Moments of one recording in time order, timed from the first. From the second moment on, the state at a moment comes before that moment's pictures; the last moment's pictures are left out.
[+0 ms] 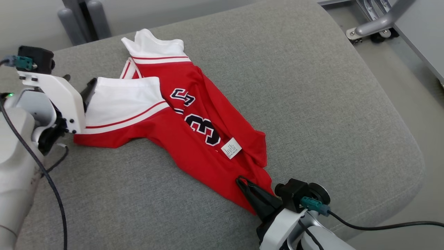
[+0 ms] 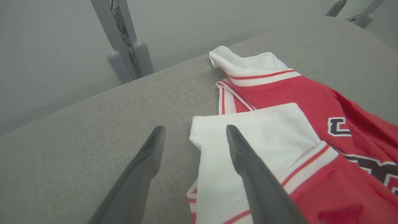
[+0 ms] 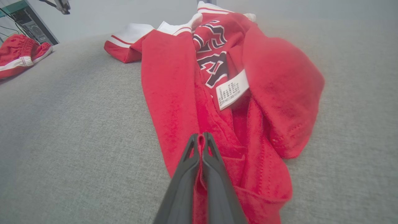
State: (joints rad) left arm -0.91 0.41 -0.59 0.88 -0.71 -0.13 0.23; right arm -0.41 -0.09 0.77 0.53 0.43 0.13 -0.26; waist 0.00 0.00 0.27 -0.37
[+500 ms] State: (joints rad) left arm -1.08 0.49 -0.72 1.05 -0.74 -0.13 0.23; right arm -0.42 -0.05 0.81 0.45 0.44 0.13 -0.26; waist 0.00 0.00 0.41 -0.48
